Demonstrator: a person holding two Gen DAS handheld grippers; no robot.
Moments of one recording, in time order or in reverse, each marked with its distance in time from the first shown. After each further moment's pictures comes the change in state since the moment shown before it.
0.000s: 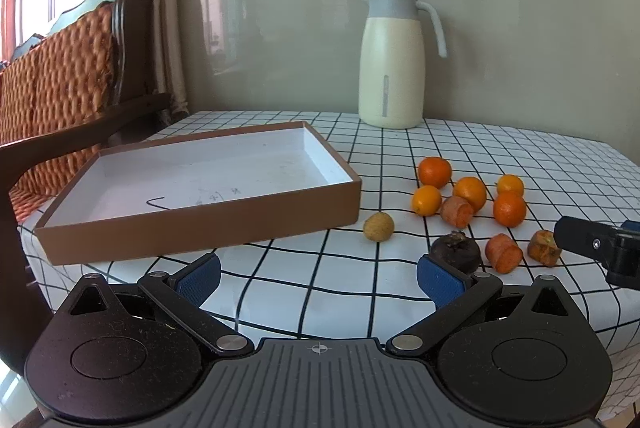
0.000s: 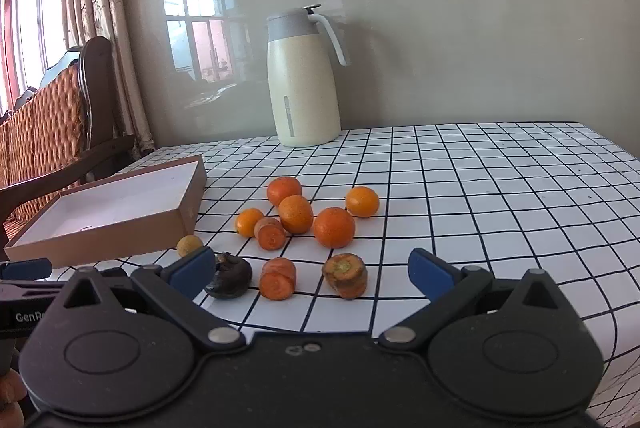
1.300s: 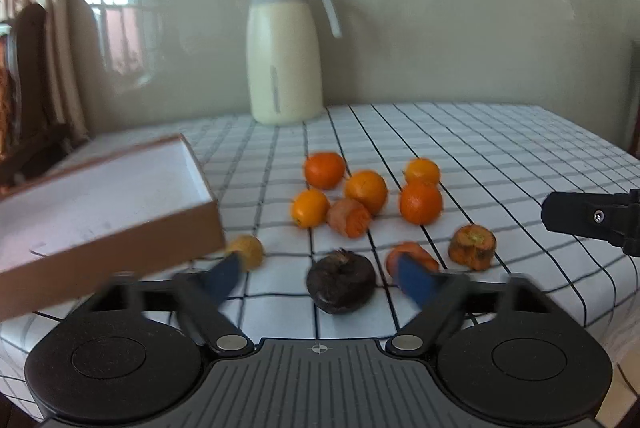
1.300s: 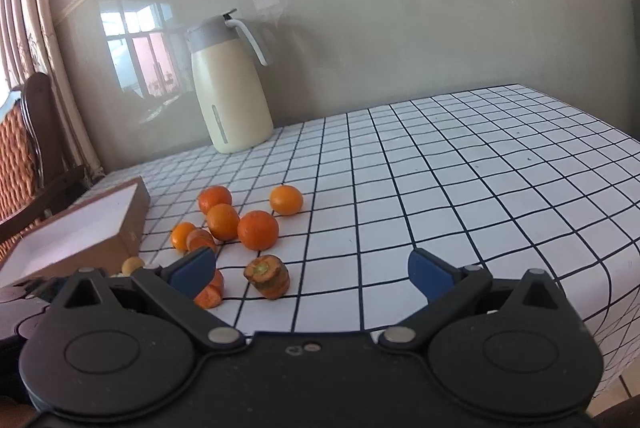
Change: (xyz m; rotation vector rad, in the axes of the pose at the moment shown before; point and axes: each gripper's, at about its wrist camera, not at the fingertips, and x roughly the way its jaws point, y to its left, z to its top) left arm 0.045 -0.069 0.009 0.147 0.017 -0.221; right arm -0.004 -0.042 0.002 0.151 0.019 -0.132
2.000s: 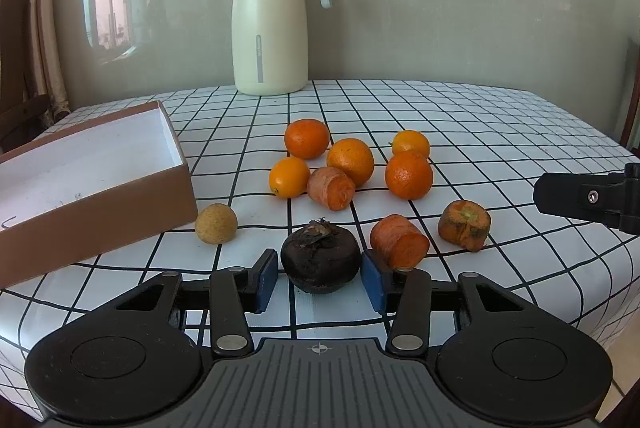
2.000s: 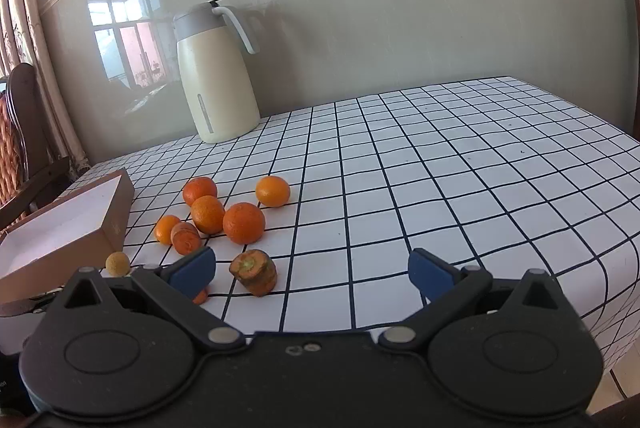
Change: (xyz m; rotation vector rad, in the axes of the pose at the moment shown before) left arm 0.016 -0.003 -0.009 -0.025 0.056 -0.044; right arm 0.007 0.000 0.000 0.000 0.025 -0.032
